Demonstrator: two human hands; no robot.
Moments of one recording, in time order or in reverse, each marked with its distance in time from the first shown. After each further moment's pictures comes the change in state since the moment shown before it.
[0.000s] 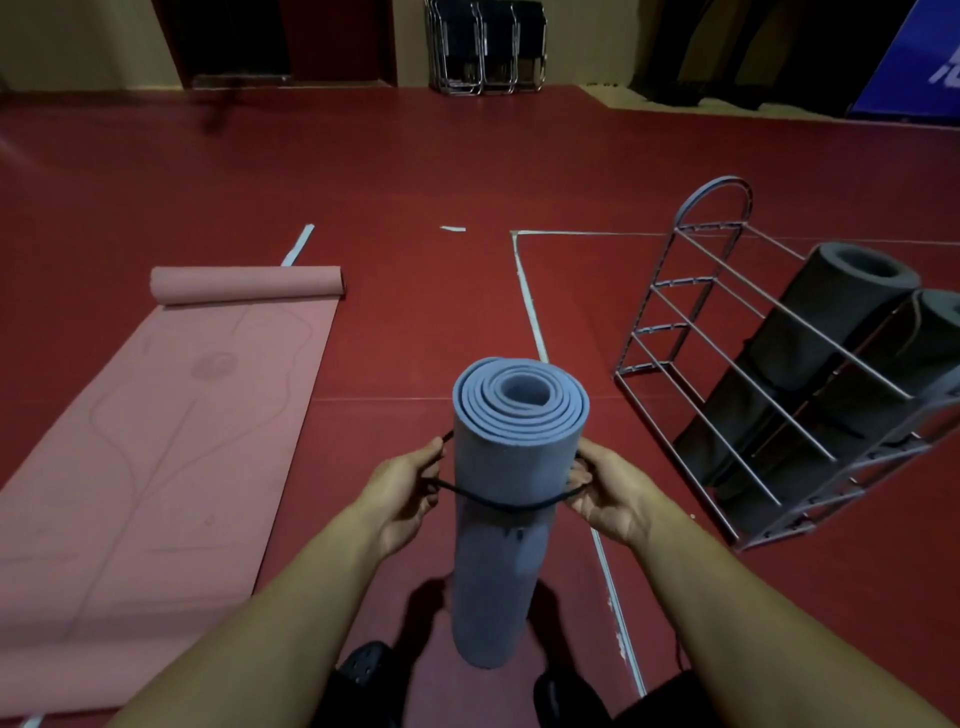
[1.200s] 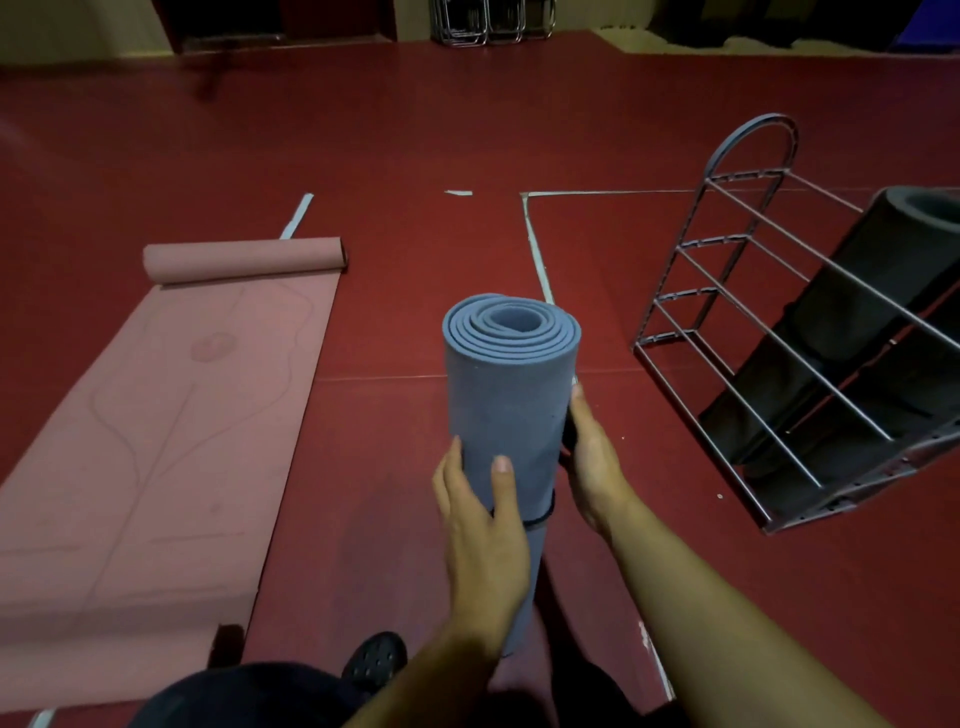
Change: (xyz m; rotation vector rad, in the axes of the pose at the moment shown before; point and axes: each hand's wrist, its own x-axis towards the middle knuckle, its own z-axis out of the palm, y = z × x) left_hand -0.045 -0.064 0.075 0.386 0.316 0.558; right_hand 0.024 0.023 0.039 -0.414 0.078 -0.389
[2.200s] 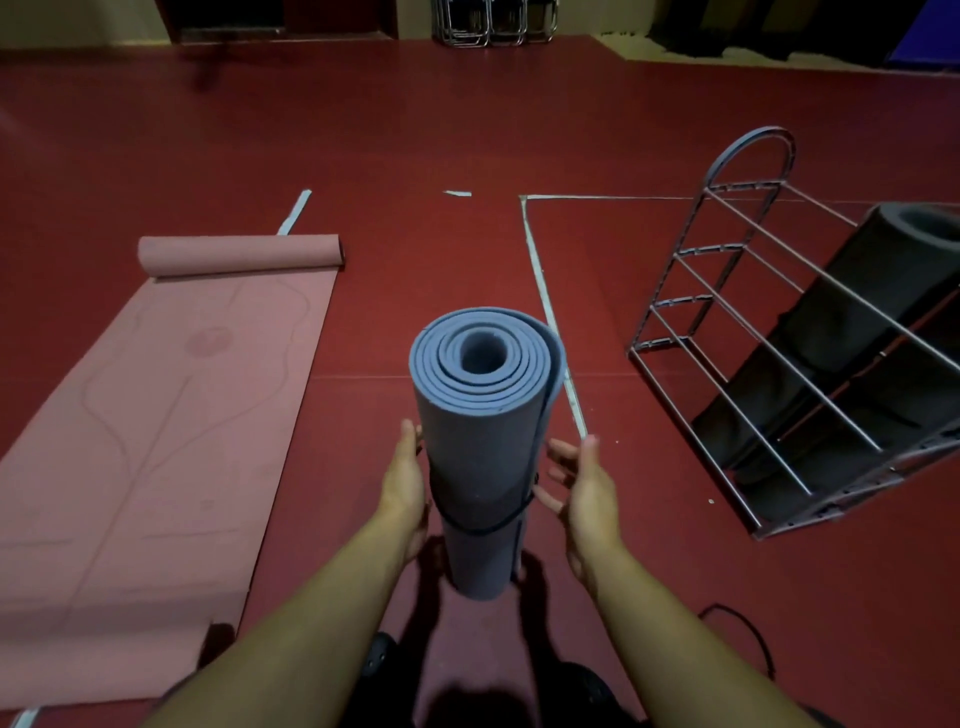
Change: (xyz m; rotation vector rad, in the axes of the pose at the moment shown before) left_hand 0.106 -0.041 -0.034 -0.378 -0.110 -0.457; right_hand -0.011 0.050 -0.006 0.096 0.245 0.088
